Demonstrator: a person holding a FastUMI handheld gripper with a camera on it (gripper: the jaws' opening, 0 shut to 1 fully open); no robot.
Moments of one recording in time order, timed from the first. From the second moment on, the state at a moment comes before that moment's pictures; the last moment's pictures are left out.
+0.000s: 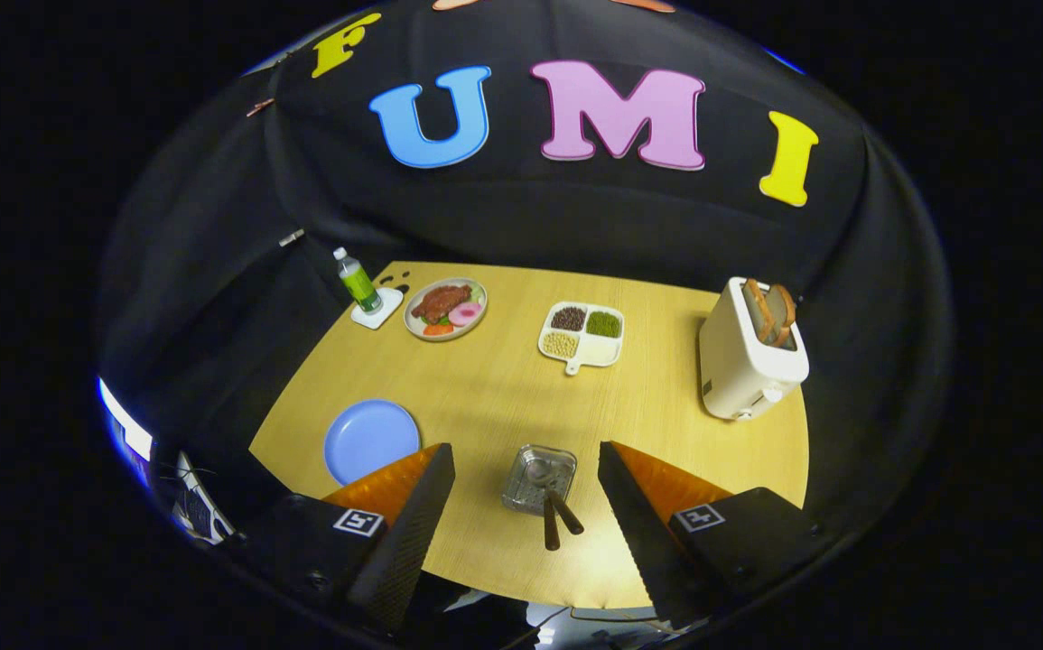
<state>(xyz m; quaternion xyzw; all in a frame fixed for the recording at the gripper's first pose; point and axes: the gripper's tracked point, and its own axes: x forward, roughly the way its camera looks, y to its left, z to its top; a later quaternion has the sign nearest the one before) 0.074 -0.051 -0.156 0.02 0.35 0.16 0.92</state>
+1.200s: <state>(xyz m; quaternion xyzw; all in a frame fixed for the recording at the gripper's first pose) 0.013 -0.128 -0.072 0.05 0.11 0.18 0.98</state>
